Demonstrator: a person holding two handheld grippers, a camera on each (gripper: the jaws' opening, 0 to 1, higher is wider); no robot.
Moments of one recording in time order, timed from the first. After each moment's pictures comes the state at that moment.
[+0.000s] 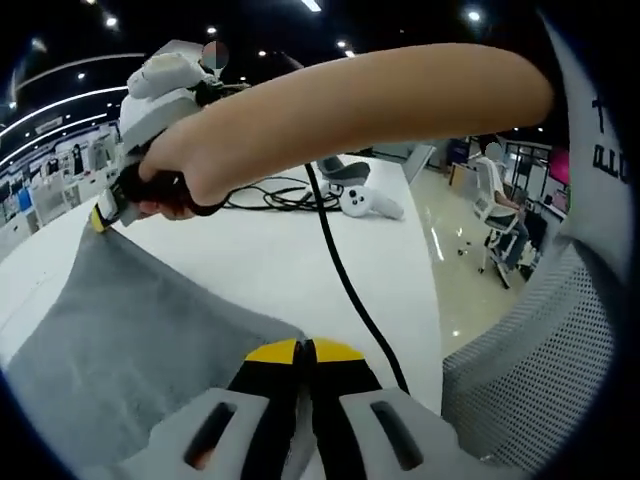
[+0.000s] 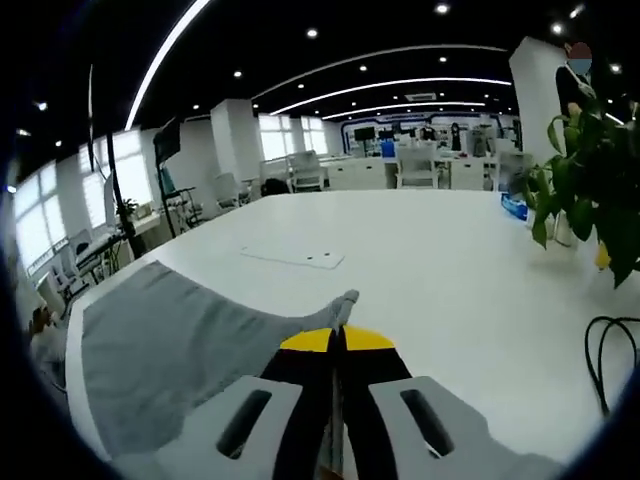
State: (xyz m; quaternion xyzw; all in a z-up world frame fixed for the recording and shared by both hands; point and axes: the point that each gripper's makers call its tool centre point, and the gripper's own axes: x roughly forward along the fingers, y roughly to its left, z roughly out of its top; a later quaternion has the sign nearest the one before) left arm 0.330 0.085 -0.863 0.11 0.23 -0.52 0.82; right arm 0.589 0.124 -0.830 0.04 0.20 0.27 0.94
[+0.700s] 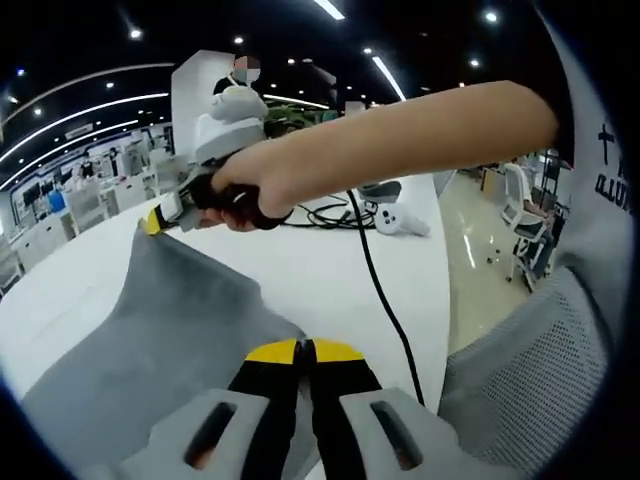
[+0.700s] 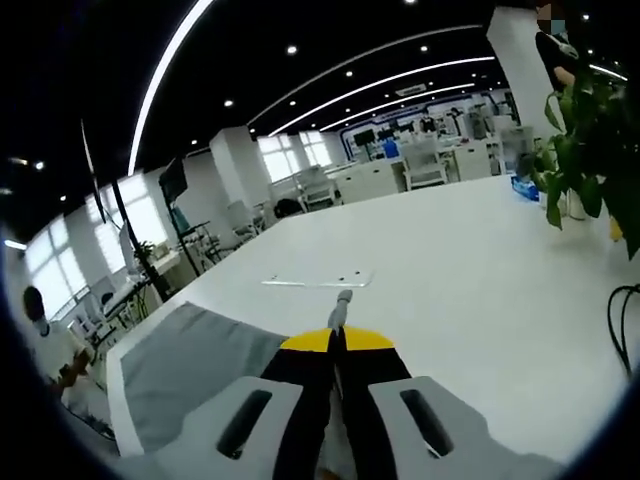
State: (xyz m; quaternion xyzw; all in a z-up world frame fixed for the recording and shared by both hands) left arm 0.337 0.150 -0.810 0.13 0.21 -0.45 0.86; right arm 0.572 0.151 -0.789 0.12 0.20 0.28 0.93
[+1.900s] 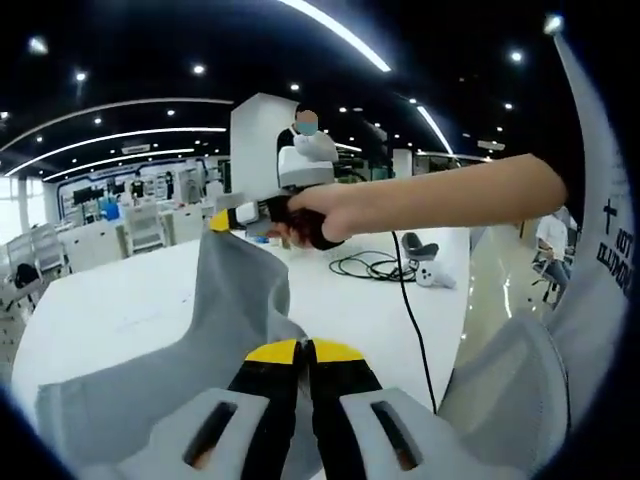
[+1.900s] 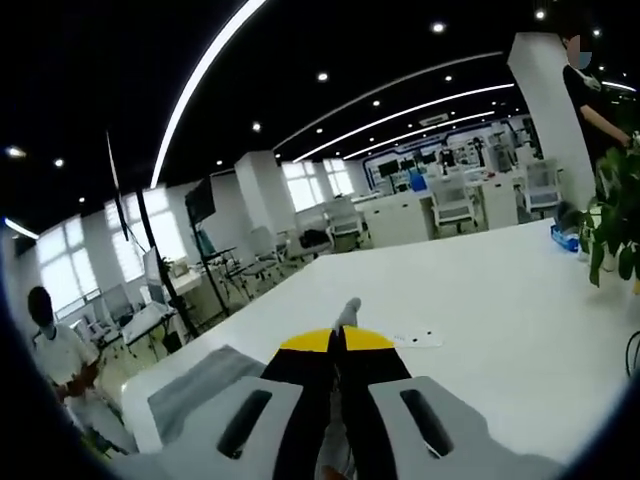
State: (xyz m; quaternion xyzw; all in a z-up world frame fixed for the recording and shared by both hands) left arm 0.323 0.303 -0.710 0.06 0.13 -0.36 0.92; right arm 0.560 0.267 -0.677 0.11 0.12 0.32 0.93
